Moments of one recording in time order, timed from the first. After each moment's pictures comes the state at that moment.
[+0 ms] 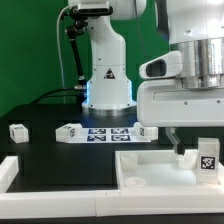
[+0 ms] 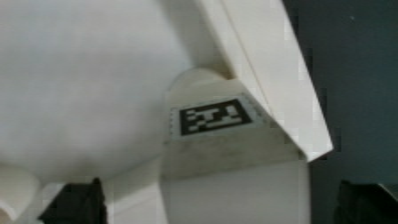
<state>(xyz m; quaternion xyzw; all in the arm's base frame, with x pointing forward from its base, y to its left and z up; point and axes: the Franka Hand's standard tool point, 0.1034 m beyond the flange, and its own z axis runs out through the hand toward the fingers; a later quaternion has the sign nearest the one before) 0.633 0.113 0.074 -0.97 0.24 -0.05 0.05</state>
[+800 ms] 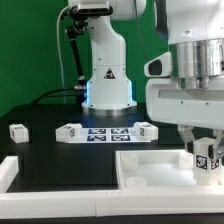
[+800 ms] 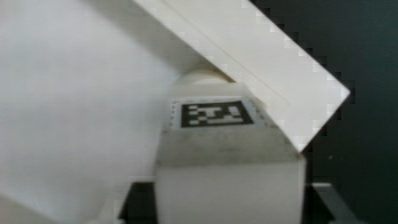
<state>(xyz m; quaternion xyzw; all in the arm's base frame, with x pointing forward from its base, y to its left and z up) 0.630 0.110 0.073 -0.85 0.53 -0.02 0.05</state>
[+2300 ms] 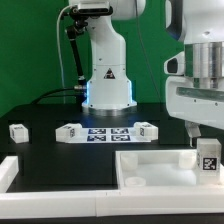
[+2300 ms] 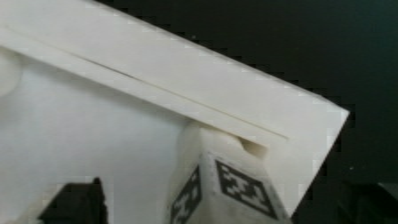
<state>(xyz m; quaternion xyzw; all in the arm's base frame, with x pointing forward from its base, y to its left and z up) 0.621 0.130 0.071 -0.85 0.53 -0.02 0.04</state>
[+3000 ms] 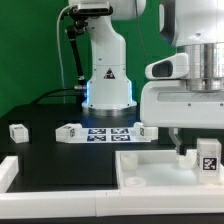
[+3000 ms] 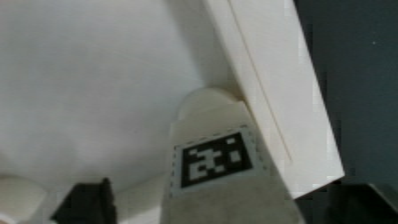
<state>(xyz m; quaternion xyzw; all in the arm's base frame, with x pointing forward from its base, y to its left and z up) 0.624 0.117 0.068 -0.97 0.23 -0.06 0.03</state>
